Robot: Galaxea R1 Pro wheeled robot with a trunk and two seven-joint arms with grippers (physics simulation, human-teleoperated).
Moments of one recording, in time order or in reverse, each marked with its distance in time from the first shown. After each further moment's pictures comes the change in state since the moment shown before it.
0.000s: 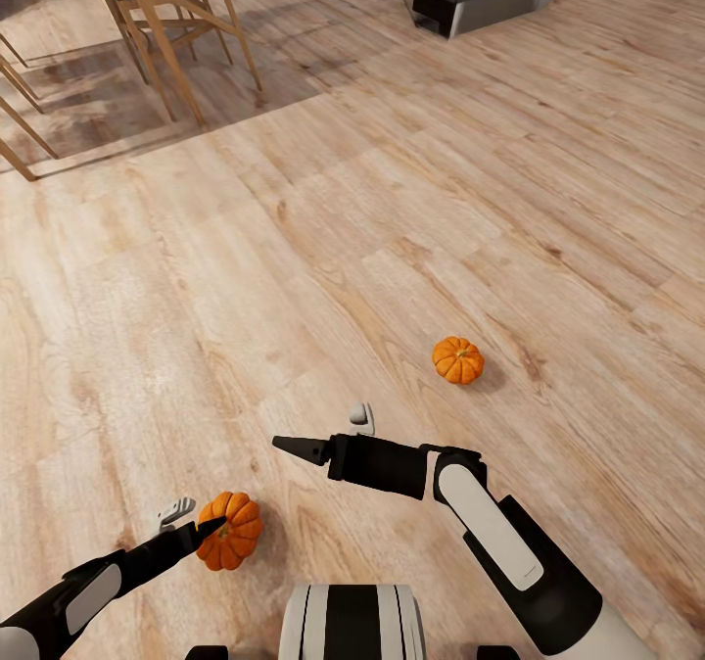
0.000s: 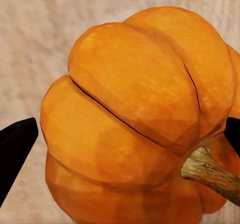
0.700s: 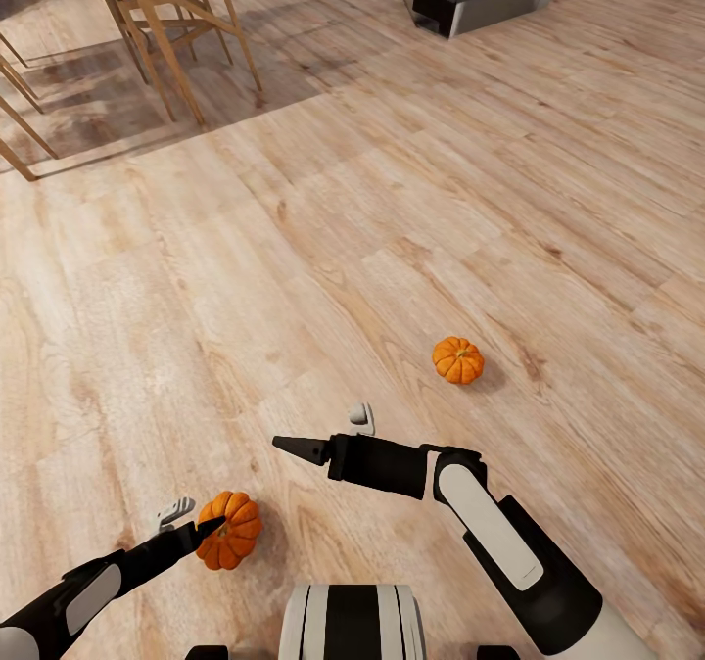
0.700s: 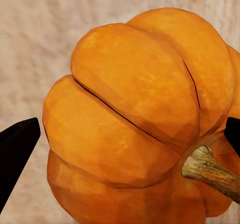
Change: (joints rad) left arm 0.000 0.000 0.000 0.000 -0.004 -0.013 0.006; right arm 0.000 0.000 0.000 0.000 0.000 0.000 0.000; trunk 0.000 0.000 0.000
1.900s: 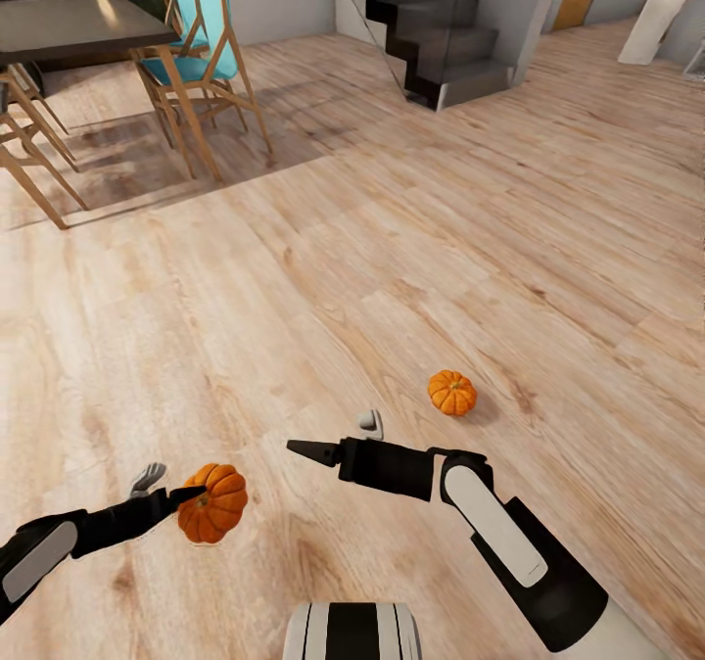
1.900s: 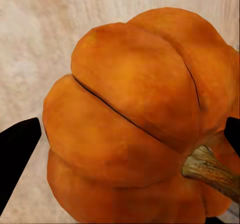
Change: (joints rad) left arm 0.003 0.188 0.053 -0.264 0.061 0.331 -0.091; right arm 0.000 -0.033 -0.003 0.050 -0.008 -0.003 0.001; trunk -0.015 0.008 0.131
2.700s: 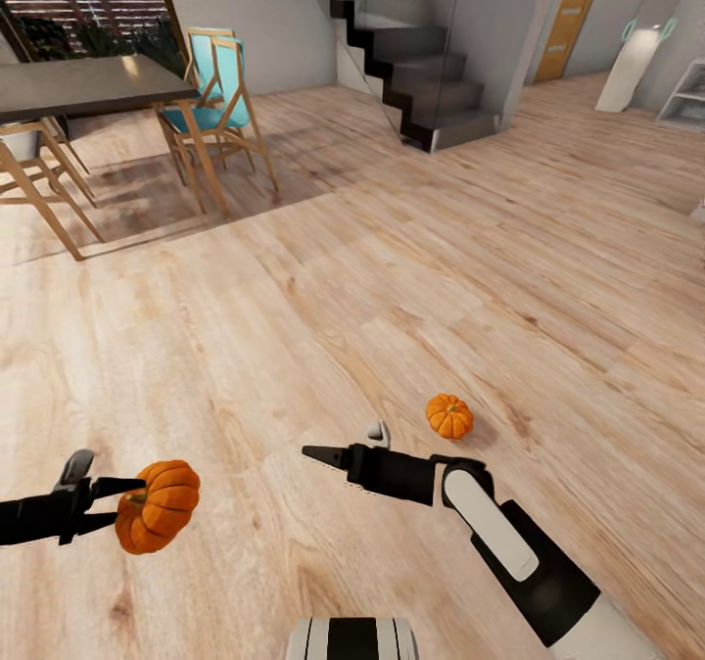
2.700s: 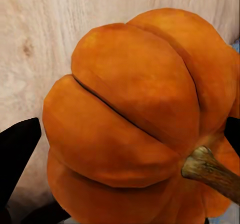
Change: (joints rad) left arm 0.009 0.241 0.072 -0.081 0.019 0.471 -0.291; right arm 0.000 0.000 -0.019 0.142 -0.003 -0.002 0.001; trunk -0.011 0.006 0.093
